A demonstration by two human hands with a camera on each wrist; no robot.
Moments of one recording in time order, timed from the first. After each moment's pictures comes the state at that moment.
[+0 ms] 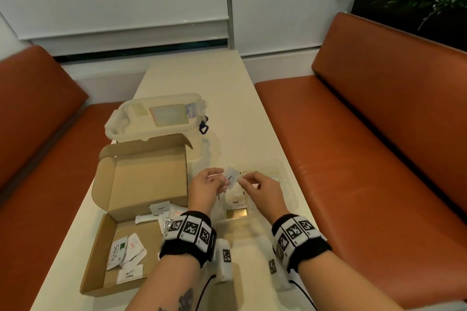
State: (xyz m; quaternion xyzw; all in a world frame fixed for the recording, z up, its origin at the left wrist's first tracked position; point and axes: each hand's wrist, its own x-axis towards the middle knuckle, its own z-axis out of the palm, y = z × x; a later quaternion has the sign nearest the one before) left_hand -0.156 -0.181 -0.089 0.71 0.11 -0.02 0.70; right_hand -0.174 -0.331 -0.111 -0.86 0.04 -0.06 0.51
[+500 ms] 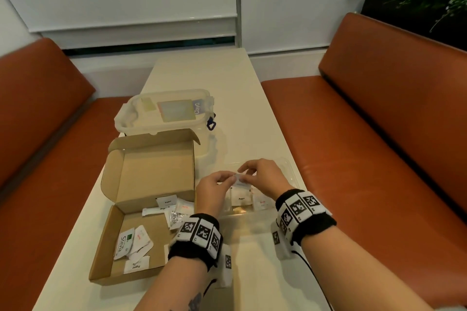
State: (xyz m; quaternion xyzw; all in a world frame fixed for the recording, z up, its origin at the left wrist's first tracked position) left_hand -0.164 -0.177 -0.101 0.80 0.05 0.03 0.60; right_hand -0.151 -0.328 -0.068 -0.92 -0.05 0.05 0.38
